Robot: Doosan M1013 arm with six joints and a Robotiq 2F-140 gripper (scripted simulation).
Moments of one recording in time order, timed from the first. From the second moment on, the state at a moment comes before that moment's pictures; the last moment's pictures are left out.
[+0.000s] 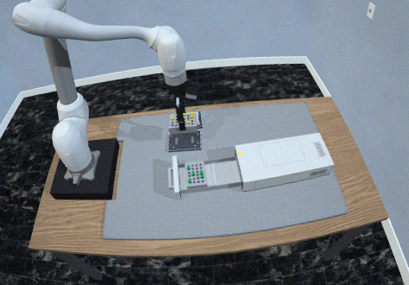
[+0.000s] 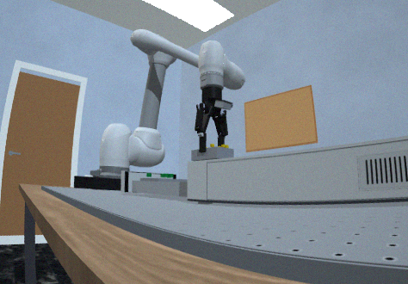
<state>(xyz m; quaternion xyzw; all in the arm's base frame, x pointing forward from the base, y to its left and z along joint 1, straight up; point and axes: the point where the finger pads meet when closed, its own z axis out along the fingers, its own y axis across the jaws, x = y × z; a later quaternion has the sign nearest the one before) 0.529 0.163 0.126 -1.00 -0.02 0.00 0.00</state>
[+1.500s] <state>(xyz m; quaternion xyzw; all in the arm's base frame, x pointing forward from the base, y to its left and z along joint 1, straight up) 0.518 0.175 0.113 -1.00 -0.02 0.00 0.00</state>
